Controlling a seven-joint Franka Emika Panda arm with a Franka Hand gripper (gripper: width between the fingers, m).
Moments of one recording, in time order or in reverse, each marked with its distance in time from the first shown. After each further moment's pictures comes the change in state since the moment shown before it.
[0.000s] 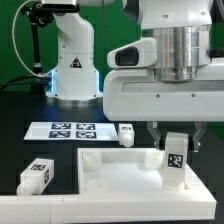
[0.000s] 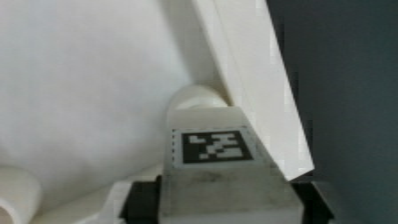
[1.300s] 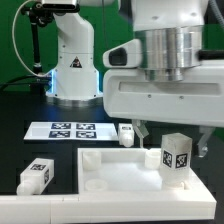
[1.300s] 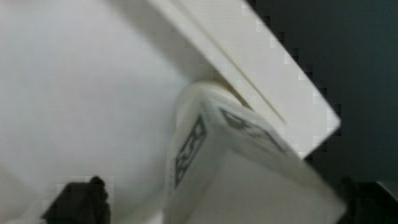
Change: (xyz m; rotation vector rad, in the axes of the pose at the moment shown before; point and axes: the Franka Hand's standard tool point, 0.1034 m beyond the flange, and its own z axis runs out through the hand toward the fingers) arm 0.003 0.003 -0.001 -0.010 0.010 0.072
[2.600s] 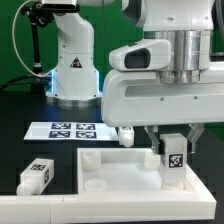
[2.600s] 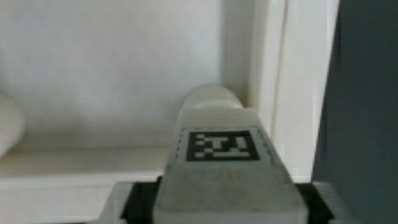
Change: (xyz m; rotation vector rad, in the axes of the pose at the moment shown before) arm -0.002 0.001 0.005 -0.035 0.005 -0.445
